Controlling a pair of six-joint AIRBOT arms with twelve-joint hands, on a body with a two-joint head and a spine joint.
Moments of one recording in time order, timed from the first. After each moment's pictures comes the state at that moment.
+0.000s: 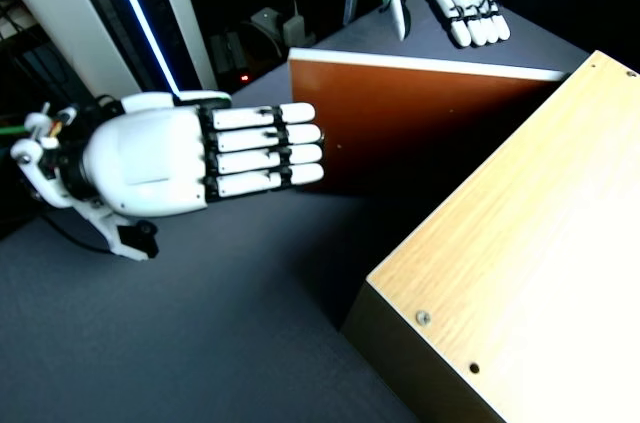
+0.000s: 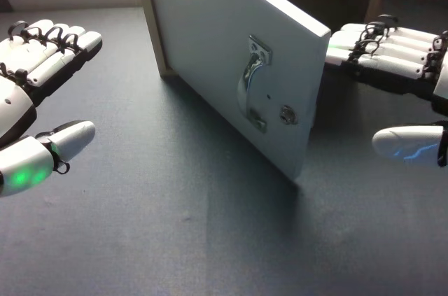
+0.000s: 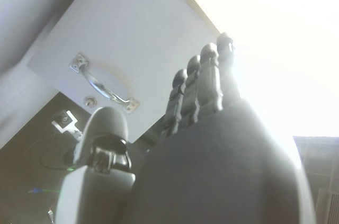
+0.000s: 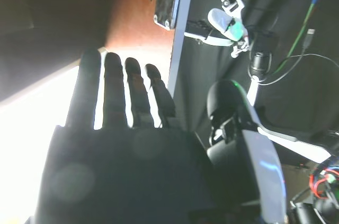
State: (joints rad) left arm 1.09 -0.81 0.96 -0.25 -1.29 0.92; right arm -0.74 -0.96 1.18 -0.42 1.06 -0.35
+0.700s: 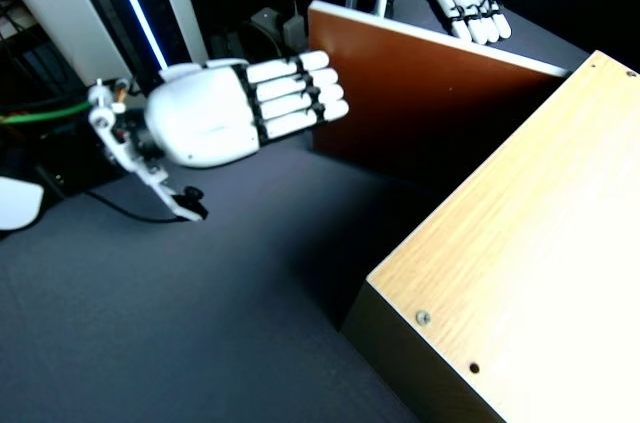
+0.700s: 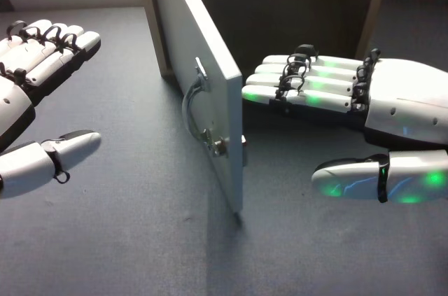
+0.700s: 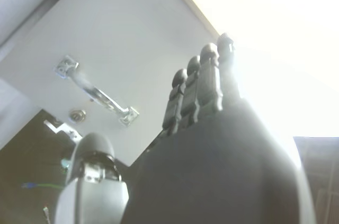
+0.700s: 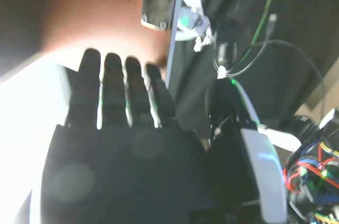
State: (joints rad) left arm 1.09 -0.81 0.96 -0.25 -1.29 0.92; right arm -0.65 -1.09 1.21 -0.58 1.05 -0.29
